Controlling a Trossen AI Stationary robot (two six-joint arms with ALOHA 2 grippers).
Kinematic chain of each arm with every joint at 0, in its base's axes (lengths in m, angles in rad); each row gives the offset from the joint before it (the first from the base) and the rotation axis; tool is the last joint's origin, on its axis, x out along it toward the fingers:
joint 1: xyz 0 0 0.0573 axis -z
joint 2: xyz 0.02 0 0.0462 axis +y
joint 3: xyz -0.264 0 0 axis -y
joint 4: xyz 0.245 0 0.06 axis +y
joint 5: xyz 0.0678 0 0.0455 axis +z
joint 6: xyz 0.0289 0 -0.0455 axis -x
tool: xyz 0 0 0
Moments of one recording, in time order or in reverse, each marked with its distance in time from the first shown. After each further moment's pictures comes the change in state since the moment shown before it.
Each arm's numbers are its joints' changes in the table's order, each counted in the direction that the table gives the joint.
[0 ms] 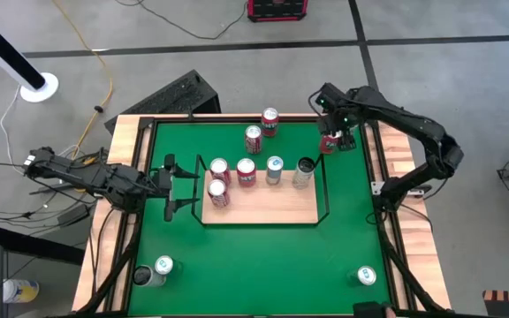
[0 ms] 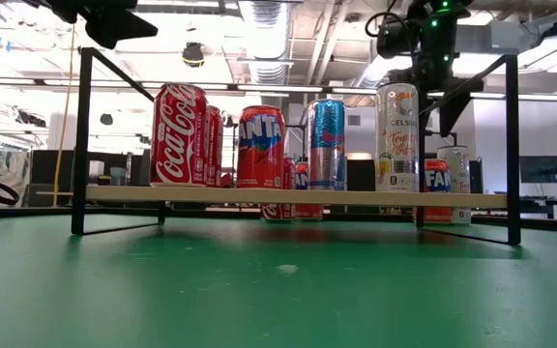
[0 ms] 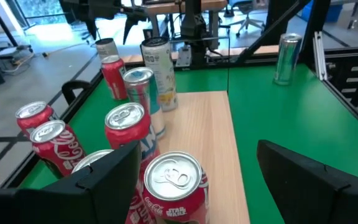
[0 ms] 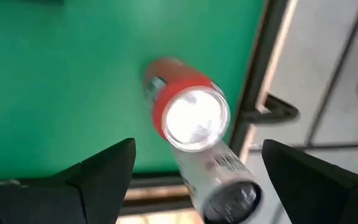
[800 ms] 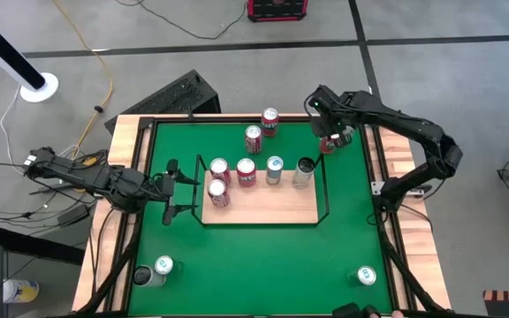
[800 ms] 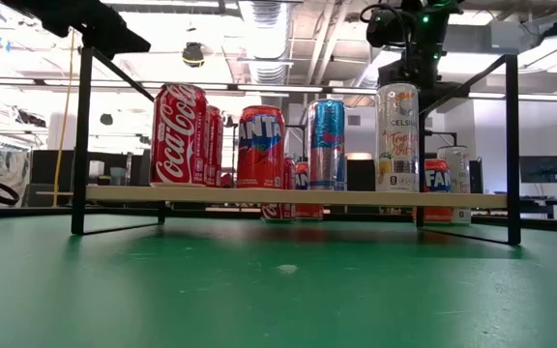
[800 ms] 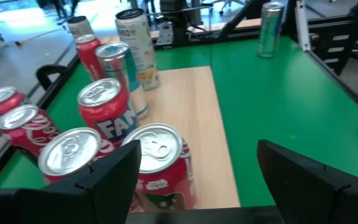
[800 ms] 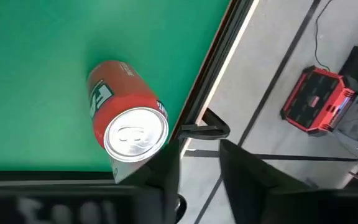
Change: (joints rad) left arm 0.000 0.000 -0.030 0.058 -0.070 -0.007; right arm -0.088 0.001 0.000 -0.159 -0.139 0.206
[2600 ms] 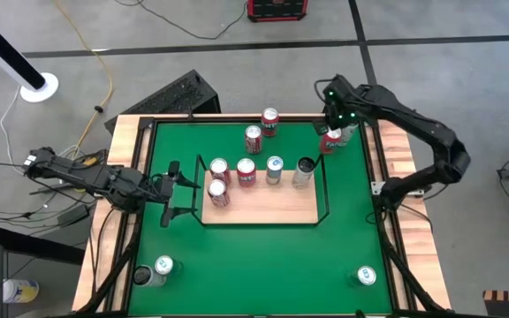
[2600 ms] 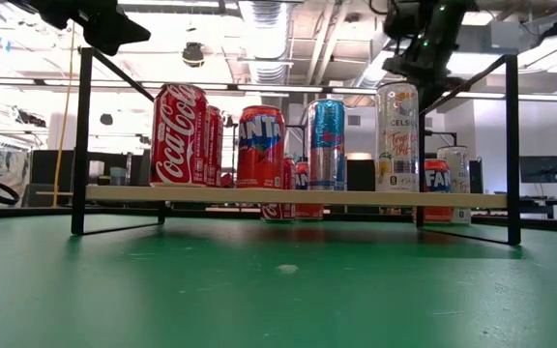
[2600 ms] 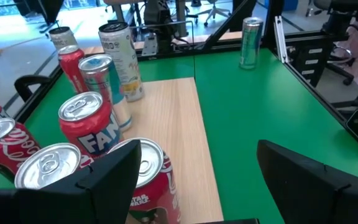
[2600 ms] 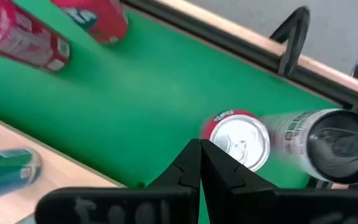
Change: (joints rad) left arm 0.000 0.000 0.000 -0.042 -0.073 0.013; right arm 0.113 -0.075 0.000 0.008 0.277 -1.466
